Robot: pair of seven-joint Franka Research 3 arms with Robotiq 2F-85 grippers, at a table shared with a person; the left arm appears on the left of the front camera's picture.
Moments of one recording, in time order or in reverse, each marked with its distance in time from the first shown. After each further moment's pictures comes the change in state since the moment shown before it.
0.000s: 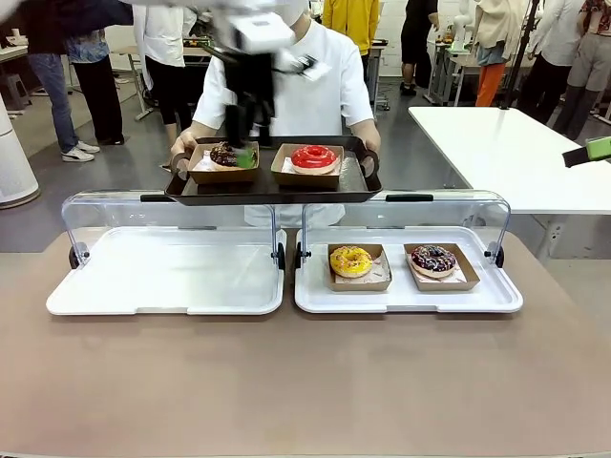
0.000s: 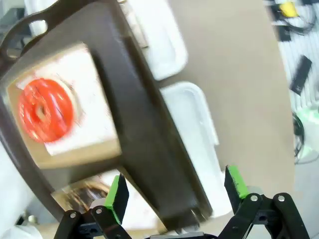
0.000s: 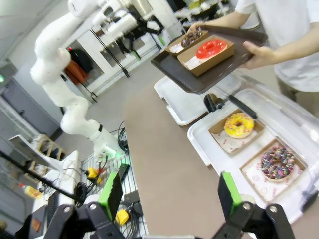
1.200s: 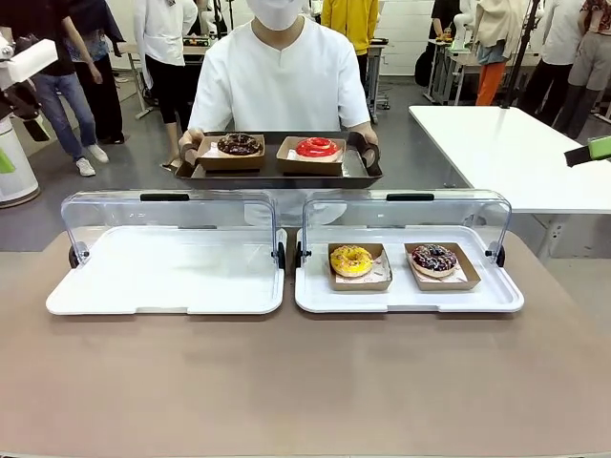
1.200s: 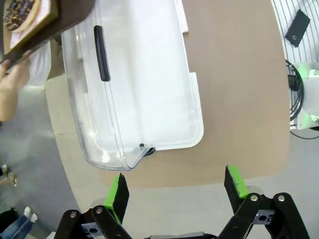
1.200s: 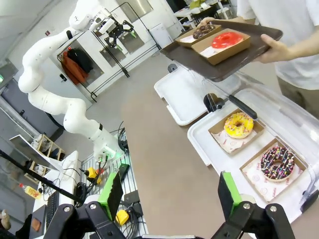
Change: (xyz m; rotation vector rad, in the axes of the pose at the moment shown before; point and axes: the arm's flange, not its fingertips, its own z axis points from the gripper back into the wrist) left arm -0.315 -0.156 0.011 0.145 -0.089 0.214; right arm 0.000 0.000 0.000 0.000 0.000 -0.001
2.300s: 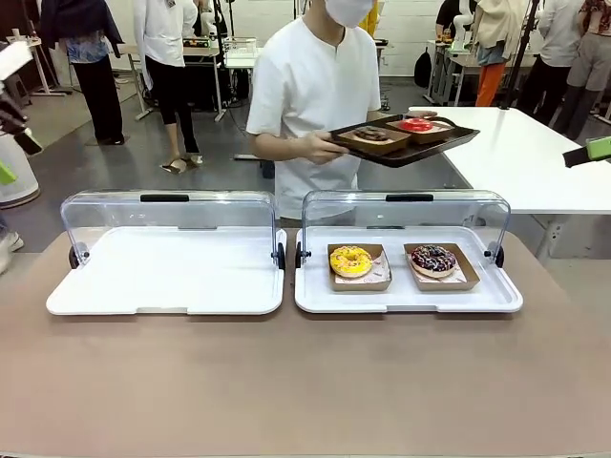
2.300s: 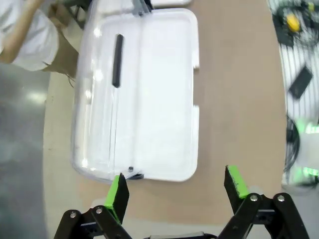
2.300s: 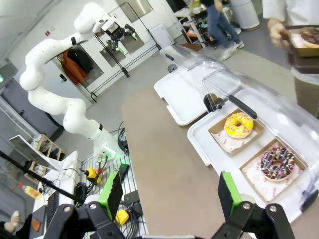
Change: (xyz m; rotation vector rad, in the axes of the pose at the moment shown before) left arm -0.064 -0.010 -0.022 0.016 -0.305 0.226; right arm 0.000 0.000 0.000 -0.001 0.000 0.000
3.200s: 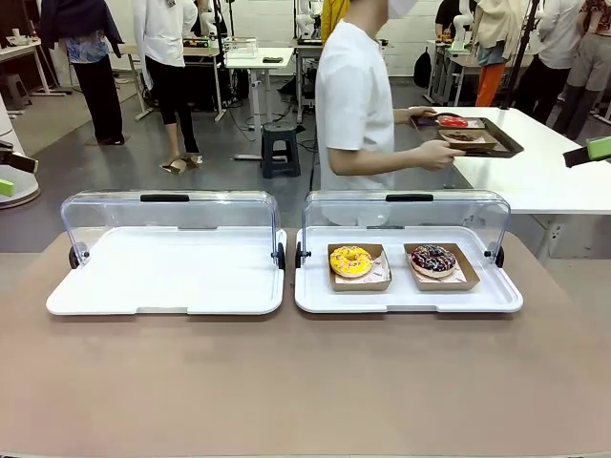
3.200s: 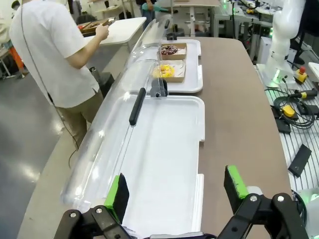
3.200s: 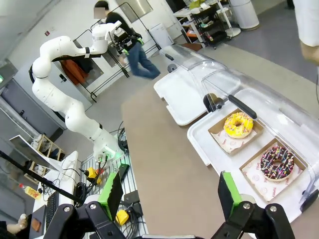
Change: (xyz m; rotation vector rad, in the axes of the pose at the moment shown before) left arm -0.116 0.019 -0.045 -0.047 -0.603 0.068; right arm 0.000 0.000 0.000 -0.001 0.000 0.000
